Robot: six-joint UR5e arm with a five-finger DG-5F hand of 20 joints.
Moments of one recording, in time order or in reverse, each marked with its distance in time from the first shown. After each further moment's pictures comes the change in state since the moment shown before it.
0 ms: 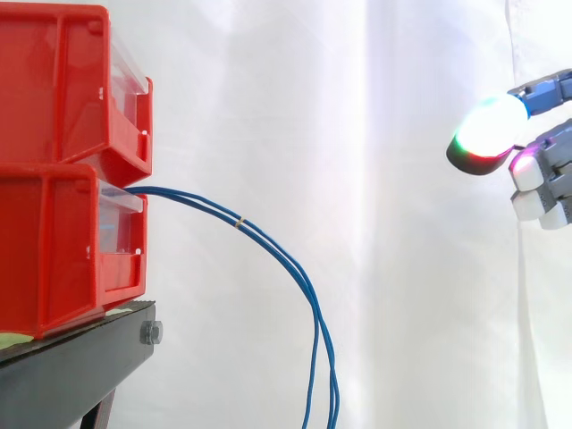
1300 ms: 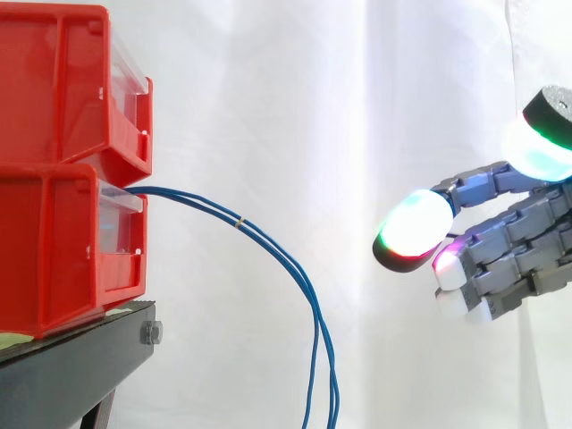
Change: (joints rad) arm -0.016 -0.185 0.001 0.253 -0.021 -0.004
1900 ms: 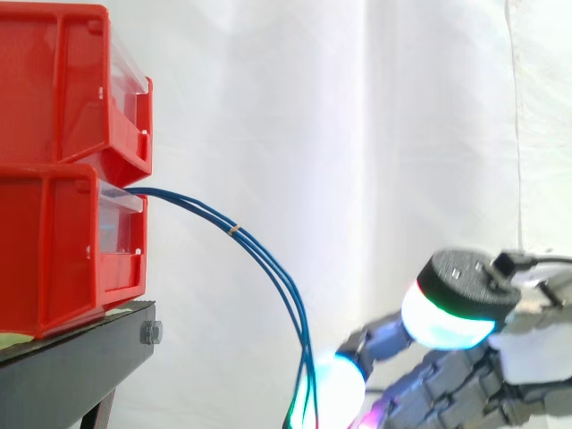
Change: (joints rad) arm -0.047 -0.255 0.235 -0.153 -0.189 0.179
